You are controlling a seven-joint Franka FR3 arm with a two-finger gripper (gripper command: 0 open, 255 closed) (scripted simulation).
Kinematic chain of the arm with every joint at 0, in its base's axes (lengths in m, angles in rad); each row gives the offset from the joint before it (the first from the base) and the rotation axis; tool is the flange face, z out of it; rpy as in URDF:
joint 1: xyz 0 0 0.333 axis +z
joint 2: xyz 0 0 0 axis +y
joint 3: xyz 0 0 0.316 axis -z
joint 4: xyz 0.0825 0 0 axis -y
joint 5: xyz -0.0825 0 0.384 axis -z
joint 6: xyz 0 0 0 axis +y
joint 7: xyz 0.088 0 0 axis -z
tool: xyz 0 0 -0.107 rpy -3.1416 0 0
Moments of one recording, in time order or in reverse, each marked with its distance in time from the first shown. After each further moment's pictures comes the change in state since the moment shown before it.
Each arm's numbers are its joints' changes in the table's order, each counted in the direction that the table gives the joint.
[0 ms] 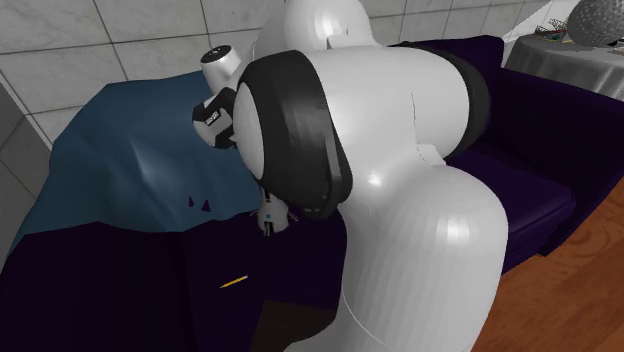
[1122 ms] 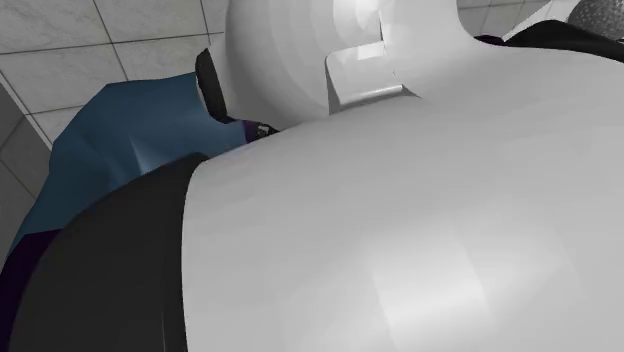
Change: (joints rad) arm -0.035 -0.504 0.144 -0.301 -0.499 0.175 -0.458
